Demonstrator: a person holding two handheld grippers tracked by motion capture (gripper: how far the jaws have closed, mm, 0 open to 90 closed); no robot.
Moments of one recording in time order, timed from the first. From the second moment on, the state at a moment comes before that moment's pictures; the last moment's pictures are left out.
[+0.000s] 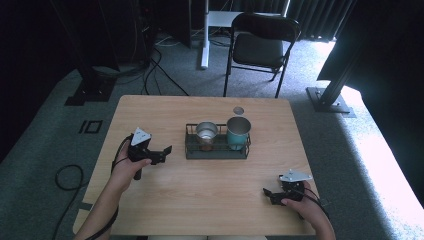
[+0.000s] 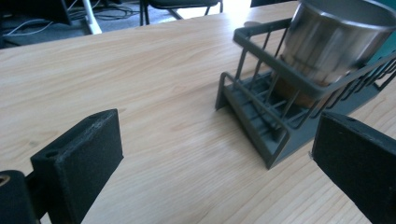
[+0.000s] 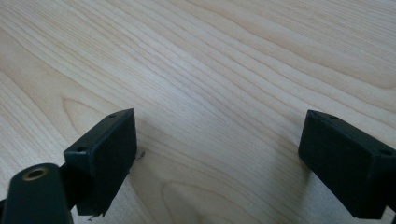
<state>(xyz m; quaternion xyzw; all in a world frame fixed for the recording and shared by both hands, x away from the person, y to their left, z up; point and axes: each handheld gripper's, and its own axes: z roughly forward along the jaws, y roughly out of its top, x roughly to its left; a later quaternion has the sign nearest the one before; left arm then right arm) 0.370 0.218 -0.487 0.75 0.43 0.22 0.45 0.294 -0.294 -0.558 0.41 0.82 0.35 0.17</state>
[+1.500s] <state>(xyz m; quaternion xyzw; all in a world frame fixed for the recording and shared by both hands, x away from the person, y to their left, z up) 0.308 0.272 -0.541 0.73 0.50 0.23 0.39 0.294 -0.294 -0.558 0.41 0.82 0.35 0.17</state>
